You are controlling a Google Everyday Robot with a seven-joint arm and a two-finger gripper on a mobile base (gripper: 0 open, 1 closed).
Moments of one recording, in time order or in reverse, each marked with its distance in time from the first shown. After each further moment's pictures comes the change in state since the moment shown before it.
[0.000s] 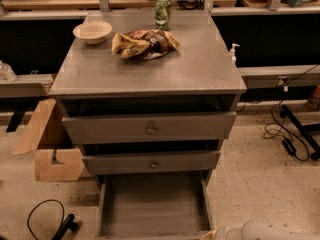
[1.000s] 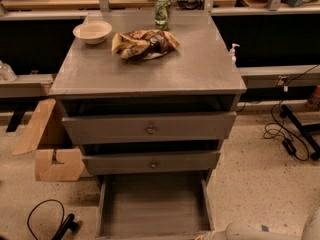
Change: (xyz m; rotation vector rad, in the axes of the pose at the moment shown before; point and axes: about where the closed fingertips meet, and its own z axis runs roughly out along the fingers) arm 0.059 -0.010 0.139 -0.112 -0.057 0.047
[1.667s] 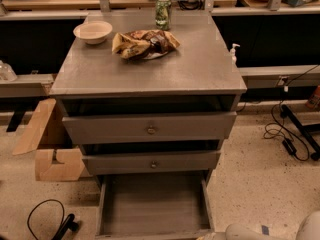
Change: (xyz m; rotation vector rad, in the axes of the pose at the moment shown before) arm 0.021 -0.008 0.029 -0.019 -0.028 0.017
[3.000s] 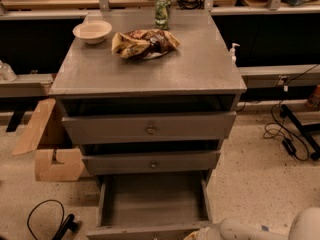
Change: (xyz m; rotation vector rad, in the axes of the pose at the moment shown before) arm -0.021 -0.013 0.013 -0.006 -0.031 -0.032
